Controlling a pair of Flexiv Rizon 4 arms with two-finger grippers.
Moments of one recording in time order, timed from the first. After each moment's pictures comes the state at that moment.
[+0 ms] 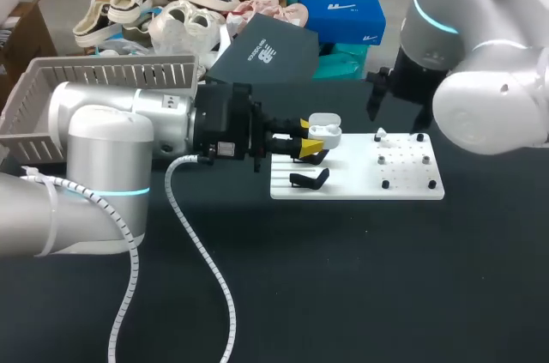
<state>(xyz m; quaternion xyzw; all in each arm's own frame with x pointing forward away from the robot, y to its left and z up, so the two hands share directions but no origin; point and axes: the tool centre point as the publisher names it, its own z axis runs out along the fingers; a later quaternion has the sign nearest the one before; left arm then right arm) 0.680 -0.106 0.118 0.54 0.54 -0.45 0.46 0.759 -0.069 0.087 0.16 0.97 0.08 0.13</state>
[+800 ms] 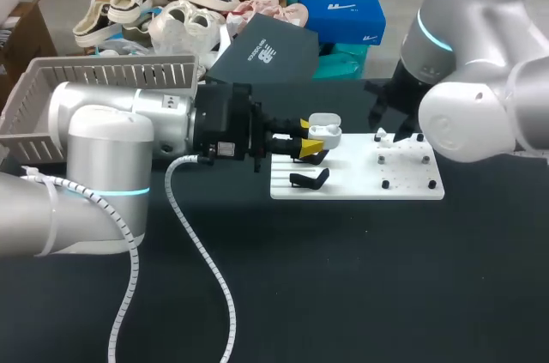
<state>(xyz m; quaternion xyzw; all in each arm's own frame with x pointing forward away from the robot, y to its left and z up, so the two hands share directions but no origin) 0.680 -0.106 0.118 0.54 0.54 -0.45 0.46 0.784 -0.064 0.047 0.18 0.97 0.12 0.12</state>
